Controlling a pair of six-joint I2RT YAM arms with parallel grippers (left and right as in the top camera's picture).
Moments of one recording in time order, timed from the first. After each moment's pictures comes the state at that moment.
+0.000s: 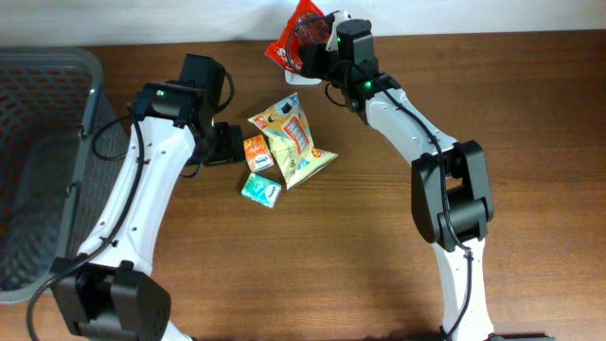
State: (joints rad) left arm -0.22 1.76 1.68 -1.31 -0.15 -0.36; right arm 0.32 2.35 1.89 0.01 -0.31 0.60
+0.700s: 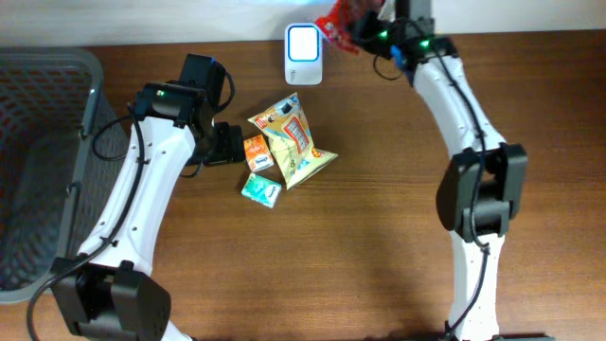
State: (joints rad) left arm -0.22 1.76 1.68 -1.31 -0.15 -0.36; right arm 0.13 2.35 2.19 -0.43 -0.40 0.60
